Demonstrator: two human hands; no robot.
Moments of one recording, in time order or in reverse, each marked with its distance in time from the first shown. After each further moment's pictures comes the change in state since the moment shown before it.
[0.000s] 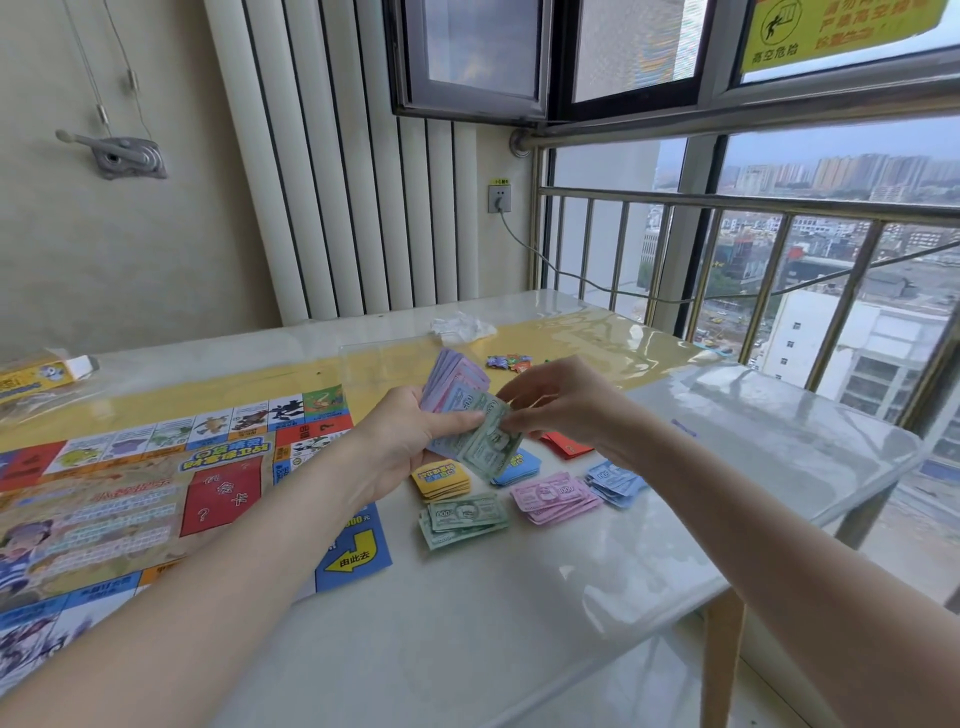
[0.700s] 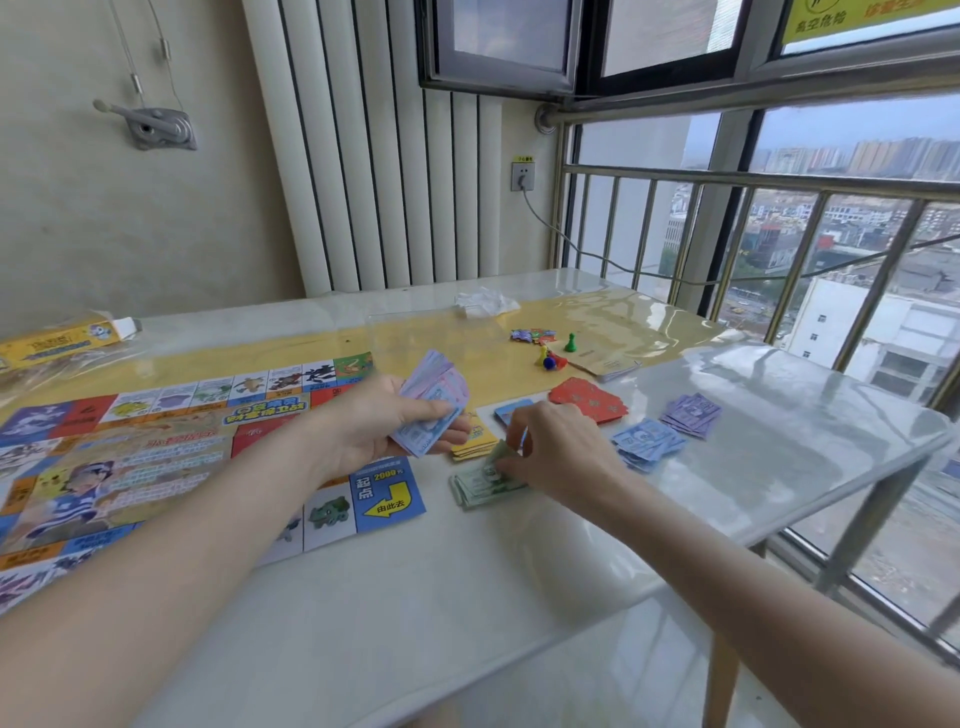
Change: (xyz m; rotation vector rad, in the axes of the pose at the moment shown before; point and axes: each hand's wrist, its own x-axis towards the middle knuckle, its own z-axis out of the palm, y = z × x) left_hand -0.030 -0.005 -0.042 0.117 -0.035 -0.122; right_hand -0.029 0.007 0.064 -0.692 0.062 0.013
